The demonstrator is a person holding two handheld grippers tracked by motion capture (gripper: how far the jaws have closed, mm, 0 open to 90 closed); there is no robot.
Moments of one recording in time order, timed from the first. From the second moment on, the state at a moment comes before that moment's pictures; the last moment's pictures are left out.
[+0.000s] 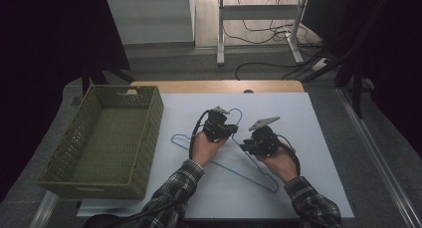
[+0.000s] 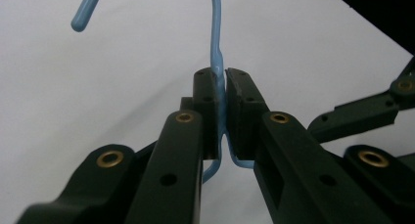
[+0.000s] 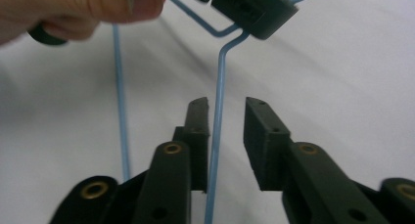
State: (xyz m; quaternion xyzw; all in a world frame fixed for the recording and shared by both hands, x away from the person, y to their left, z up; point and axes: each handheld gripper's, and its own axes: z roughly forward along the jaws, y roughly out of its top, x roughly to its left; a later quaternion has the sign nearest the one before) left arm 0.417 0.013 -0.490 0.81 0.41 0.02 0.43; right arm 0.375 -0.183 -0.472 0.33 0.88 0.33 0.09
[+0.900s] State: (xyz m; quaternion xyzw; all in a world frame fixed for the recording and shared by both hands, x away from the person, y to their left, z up) left arm 0.390 0.053 -0.459 0.81 0.37 0.03 0.46; right arm 0.384 -0.169 -0.471 0.33 0.88 0.33 0.00
